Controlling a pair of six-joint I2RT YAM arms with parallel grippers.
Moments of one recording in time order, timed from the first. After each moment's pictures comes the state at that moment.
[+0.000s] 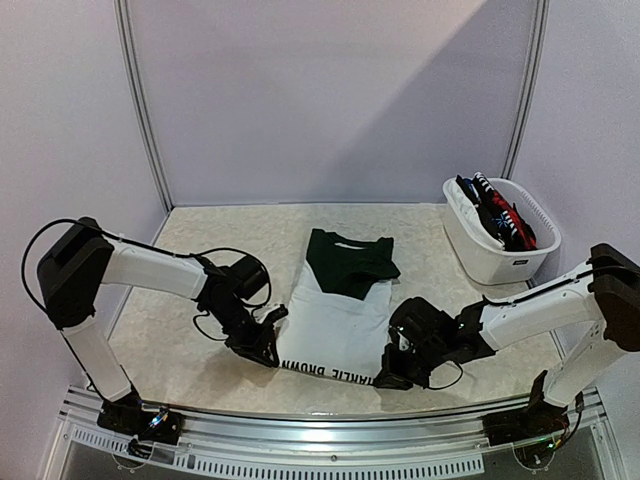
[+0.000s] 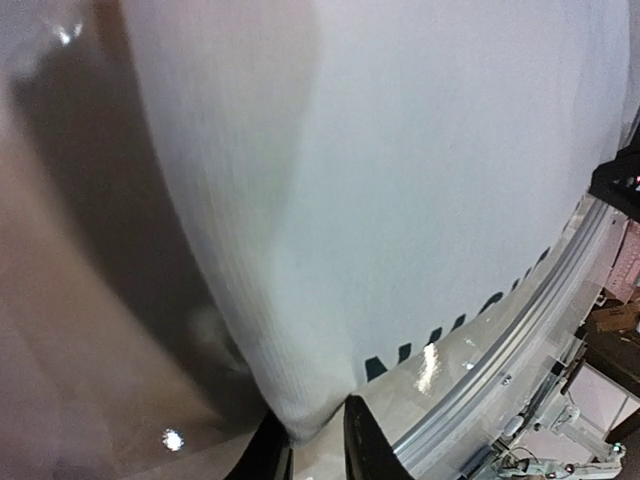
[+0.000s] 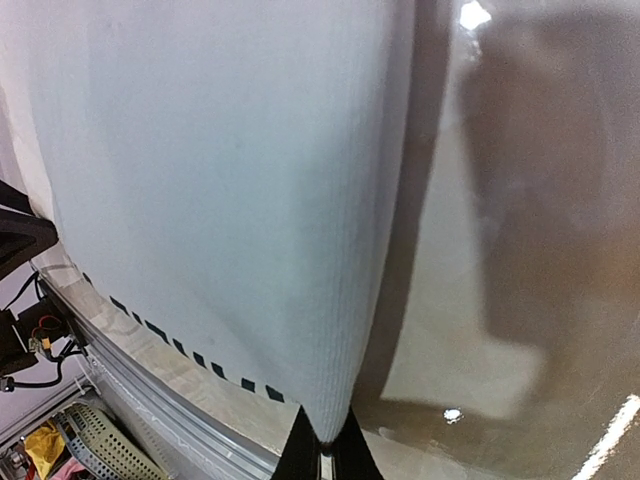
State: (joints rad) left arm -0.74 1.75 0.90 -0.55 0.53 -0.39; right arm 1.07 1.55 0.65 -0.15 -0.24 1.27
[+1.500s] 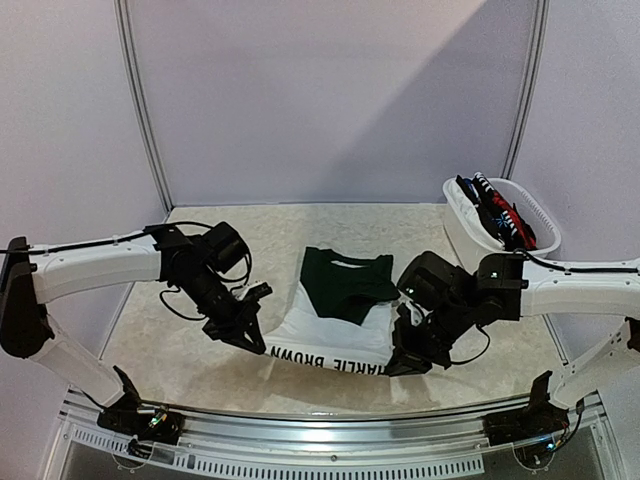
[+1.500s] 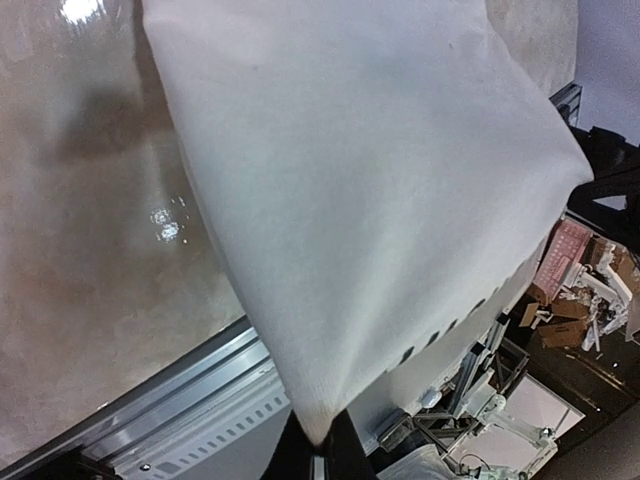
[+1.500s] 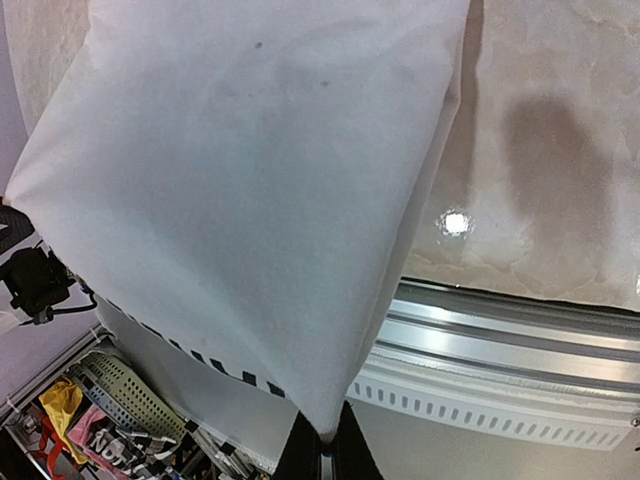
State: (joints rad) left arm -0.77 1.45 1.03 -0.91 0.61 -0.58; right arm 1.11 1.36 1.00 -0.77 -0.29 1.28
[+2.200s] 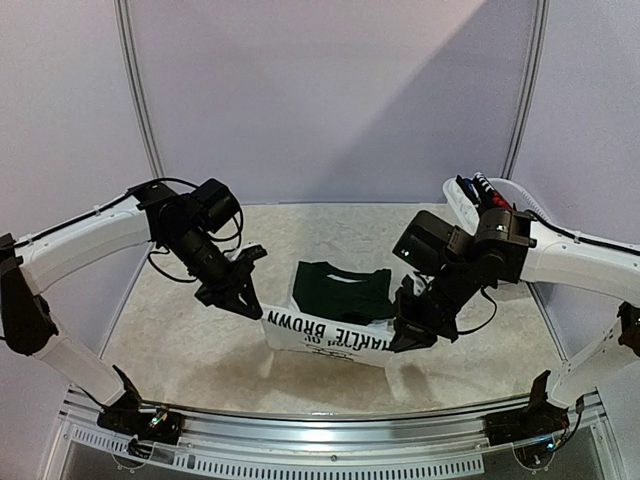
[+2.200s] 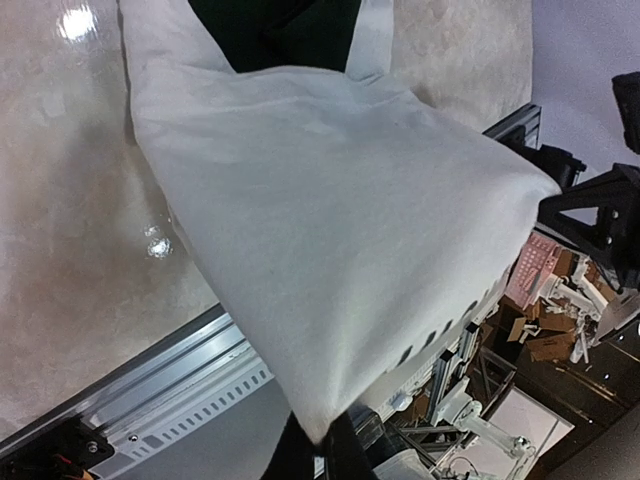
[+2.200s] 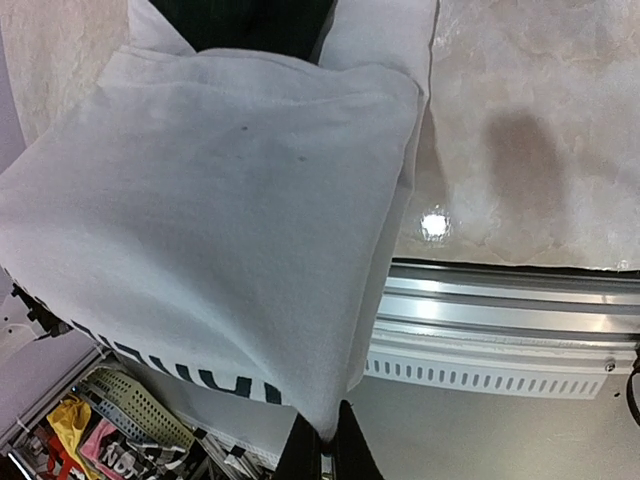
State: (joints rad) left arm -0.70 1.46 1.30 -1.14 0.62 -0.55; right arm 1.08 1.43 1.30 -1.08 -0.23 1.27
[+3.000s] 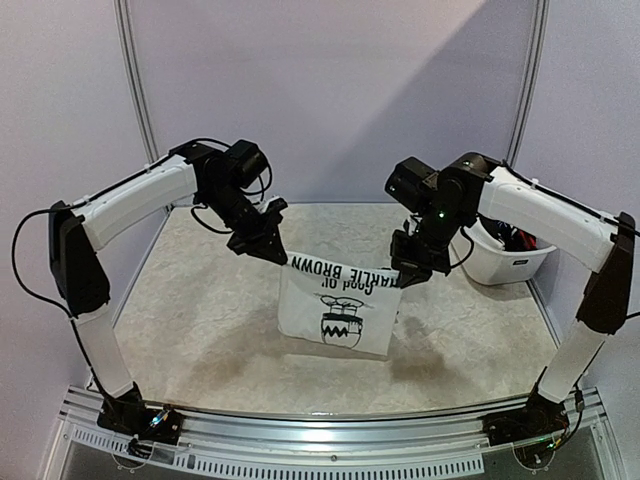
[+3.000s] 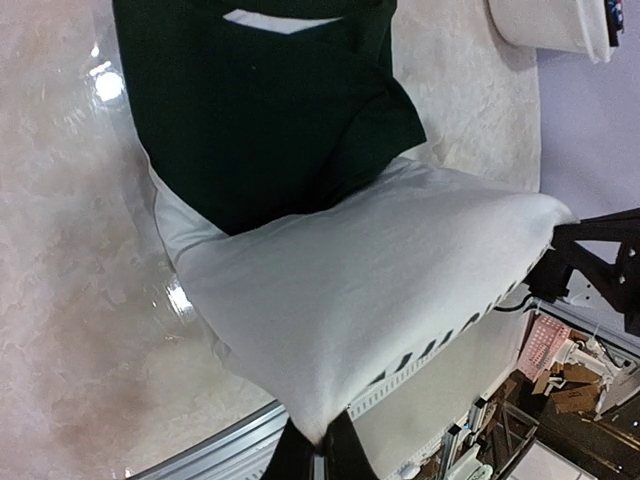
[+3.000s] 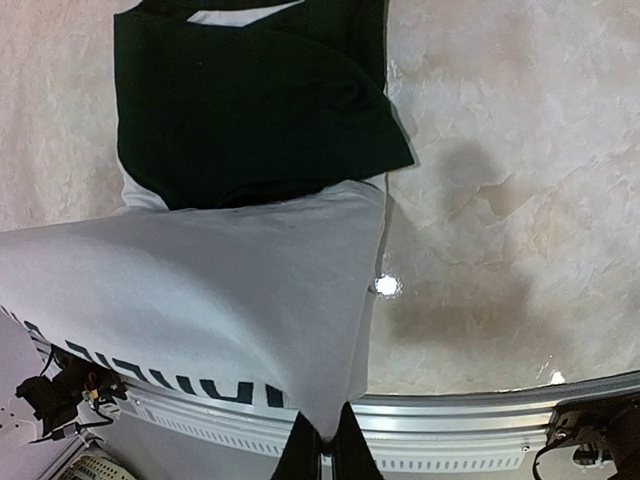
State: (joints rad) left arm -0.61 1.84 1.78 -1.19 0.50 -0.49; right arm 0.81 1.71 1.68 -1.28 -0.08 0.98
